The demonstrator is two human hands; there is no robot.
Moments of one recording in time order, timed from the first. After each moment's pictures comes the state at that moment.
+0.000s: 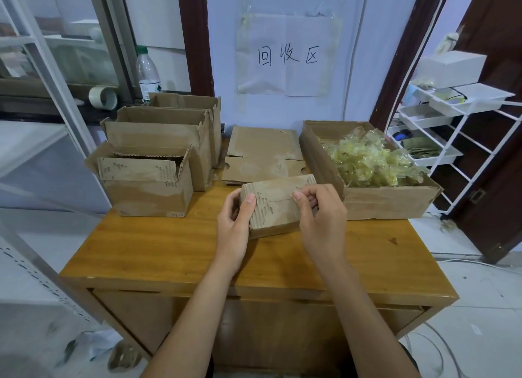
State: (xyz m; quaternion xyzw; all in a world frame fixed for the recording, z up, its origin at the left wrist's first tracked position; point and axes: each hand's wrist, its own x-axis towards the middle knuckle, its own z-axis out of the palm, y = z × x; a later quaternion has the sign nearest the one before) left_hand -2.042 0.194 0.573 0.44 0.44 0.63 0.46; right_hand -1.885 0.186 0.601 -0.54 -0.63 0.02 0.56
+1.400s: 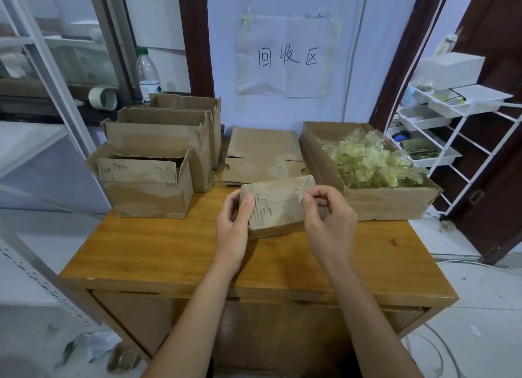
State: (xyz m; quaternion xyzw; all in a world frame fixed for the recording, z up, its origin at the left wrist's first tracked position) left_hand -2.043 0.189 0.579 0.44 0.45 0.63 0.47; right_hand -1.880 0.175 0.608 -0.54 -0.58 0.08 0.61
